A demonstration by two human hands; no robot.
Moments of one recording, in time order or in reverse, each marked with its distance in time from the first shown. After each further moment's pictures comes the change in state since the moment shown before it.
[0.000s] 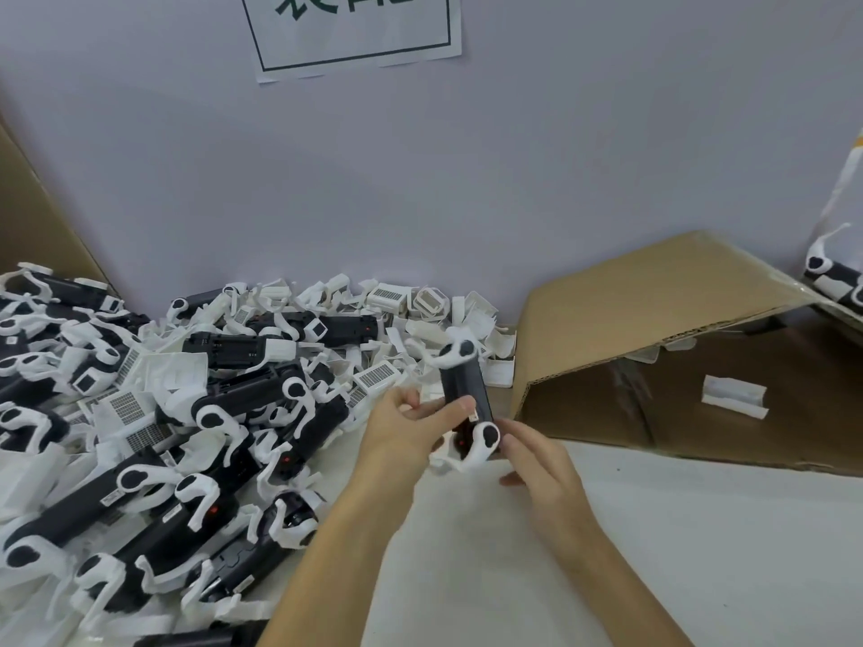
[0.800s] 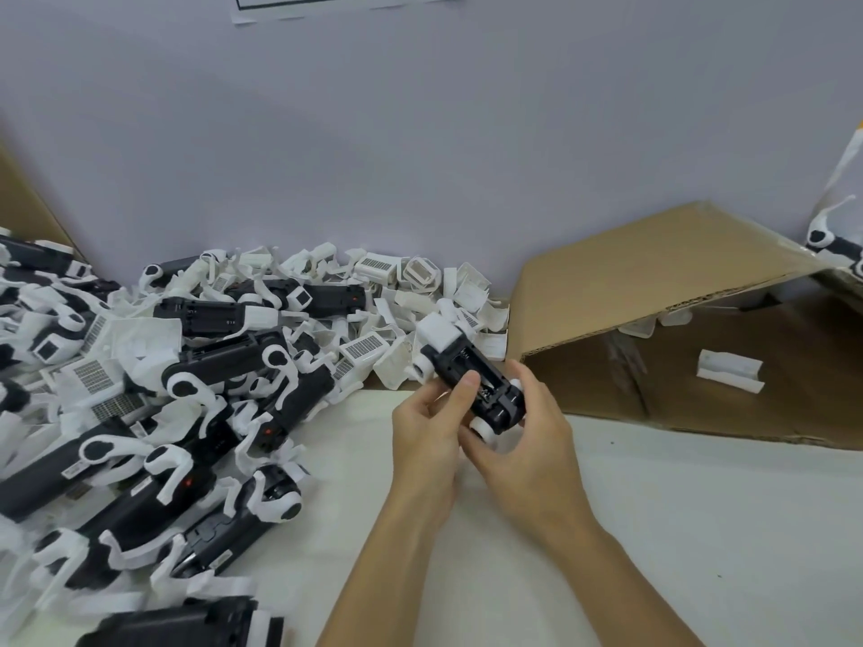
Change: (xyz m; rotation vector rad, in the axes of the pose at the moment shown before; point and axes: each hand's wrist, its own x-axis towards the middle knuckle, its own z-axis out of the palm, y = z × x) left_hand 0.005 -0.052 0.027 -0.232 -0.034 0.088; right_hand 0.008 0.021 0.008 -0.367 0.203 -0.219
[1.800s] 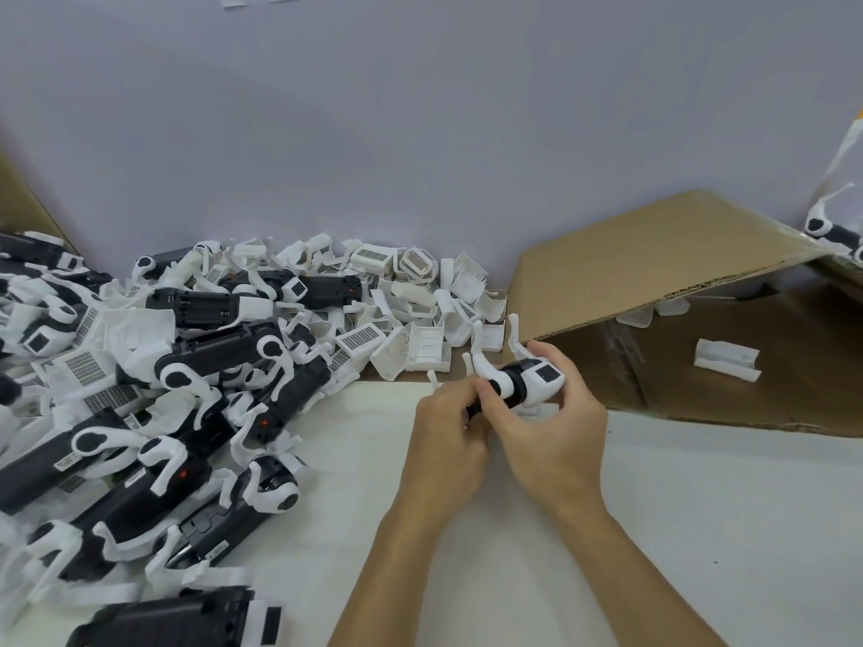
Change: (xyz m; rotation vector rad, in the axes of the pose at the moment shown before) left_hand -0.009 -0.006 -0.001 0.742 -0.186 0.524; right_hand 0.007 -0.012 -0.008 0.207 0.292 -0.024
